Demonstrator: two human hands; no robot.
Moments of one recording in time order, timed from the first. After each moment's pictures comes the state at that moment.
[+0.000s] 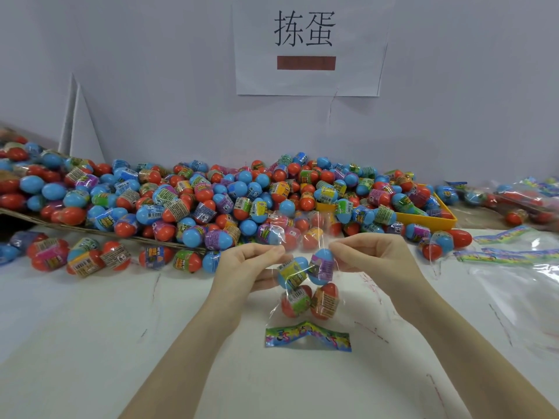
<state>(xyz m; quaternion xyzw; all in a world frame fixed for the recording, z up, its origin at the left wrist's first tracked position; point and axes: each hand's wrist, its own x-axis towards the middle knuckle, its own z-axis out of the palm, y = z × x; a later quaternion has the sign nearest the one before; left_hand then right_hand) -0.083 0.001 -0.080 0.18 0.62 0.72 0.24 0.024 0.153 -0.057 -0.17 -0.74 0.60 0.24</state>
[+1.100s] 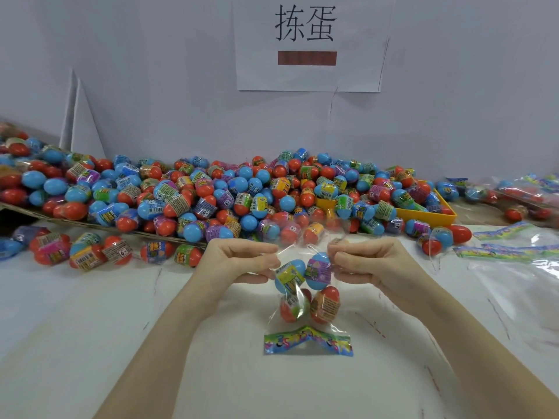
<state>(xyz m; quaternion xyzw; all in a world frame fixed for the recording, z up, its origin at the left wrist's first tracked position) -0.100 -0.021 -0.076 0.30 0.64 0.67 0.25 0.029 0.170 -0.068 -0.10 -0.69 0.70 0.13</state>
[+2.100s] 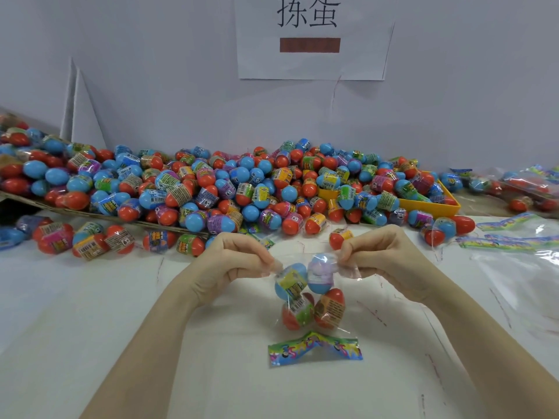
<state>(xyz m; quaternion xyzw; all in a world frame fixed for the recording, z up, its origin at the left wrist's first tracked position) -0.110 -0.027 -0.082 0.34 0.60 0.64 0.33 0.033 0.171 -0.063 -0.05 -0.75 0.65 0.11</state>
